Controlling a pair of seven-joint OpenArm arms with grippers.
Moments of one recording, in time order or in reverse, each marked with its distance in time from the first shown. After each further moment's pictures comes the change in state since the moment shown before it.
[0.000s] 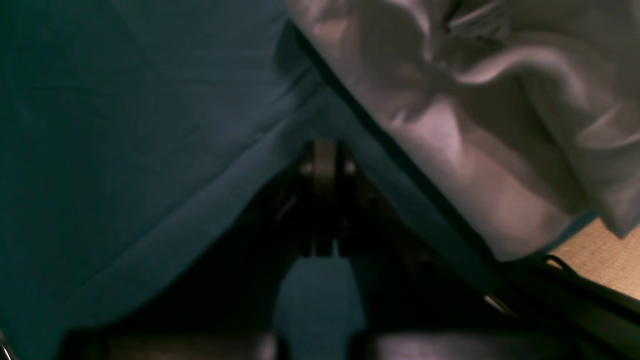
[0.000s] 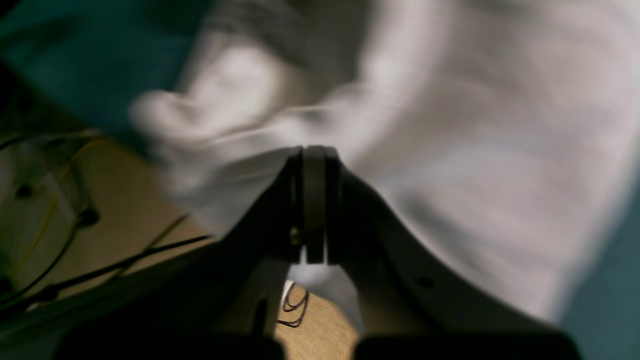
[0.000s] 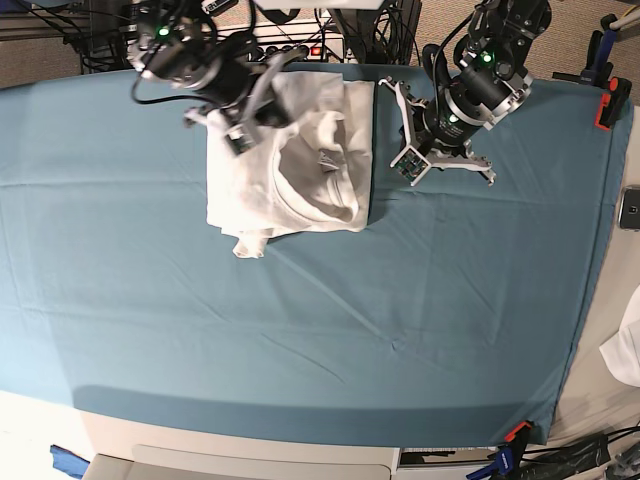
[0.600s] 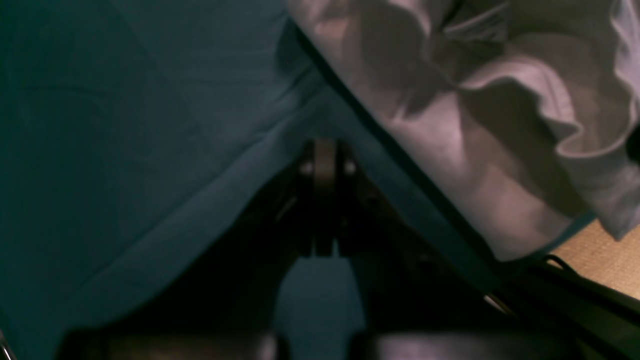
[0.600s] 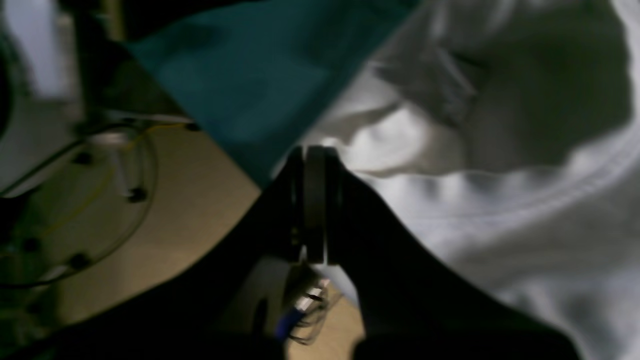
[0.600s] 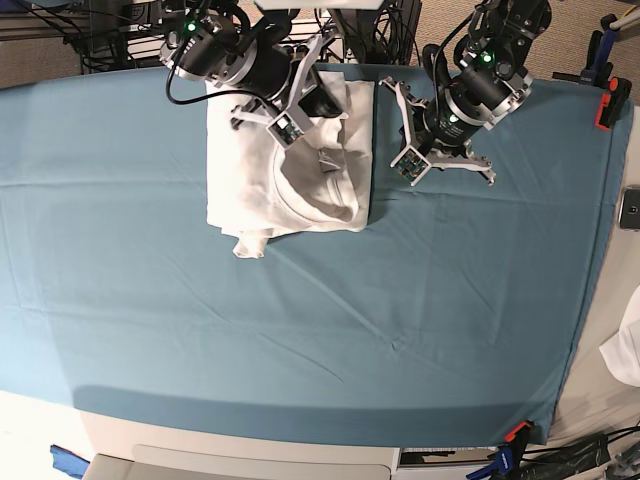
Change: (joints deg) left arm 0.0 0.0 0.0 0.0 0.0 0.0 0.0; right arm 0.9 0.2 -8.5 0.0 -1.1 0.5 2.4
